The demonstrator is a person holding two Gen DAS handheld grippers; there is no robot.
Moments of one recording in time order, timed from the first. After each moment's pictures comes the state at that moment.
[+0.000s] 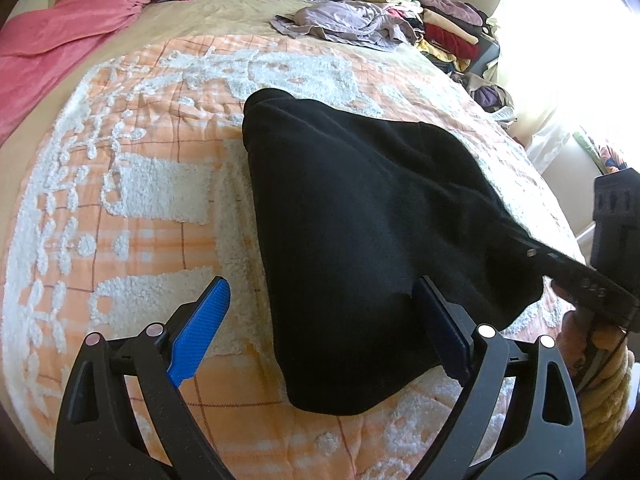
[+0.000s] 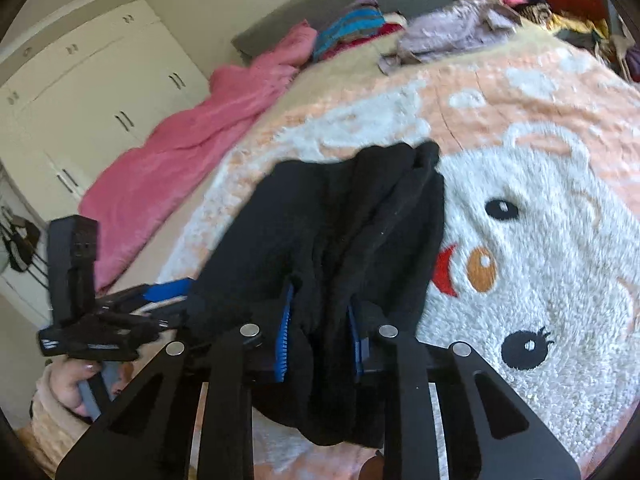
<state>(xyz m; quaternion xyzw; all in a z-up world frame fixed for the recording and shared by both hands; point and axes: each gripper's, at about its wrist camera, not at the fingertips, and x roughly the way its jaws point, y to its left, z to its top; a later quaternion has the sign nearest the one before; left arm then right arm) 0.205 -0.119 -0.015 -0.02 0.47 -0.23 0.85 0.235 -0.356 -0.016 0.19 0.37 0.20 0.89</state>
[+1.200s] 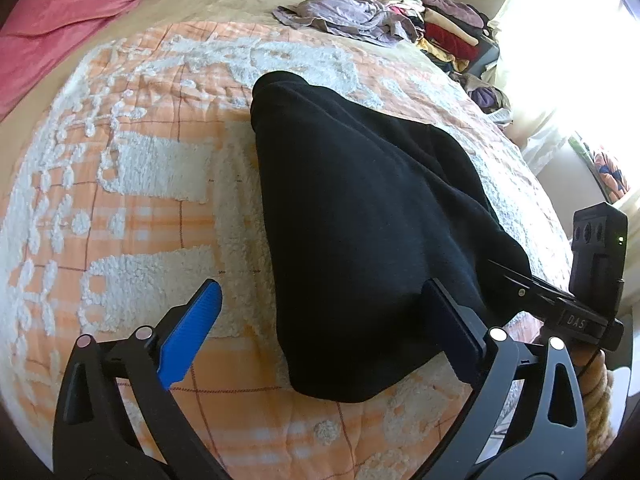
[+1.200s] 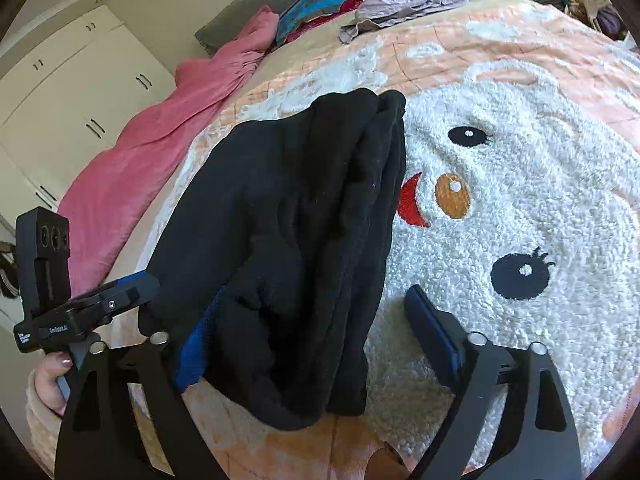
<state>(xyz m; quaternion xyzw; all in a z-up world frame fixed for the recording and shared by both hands) 0.202 -0.112 -0.025 -0.04 0.48 -0.24 0.84 0.231 -0.362 -0.063 0.23 0.42 0.15 0.86</state>
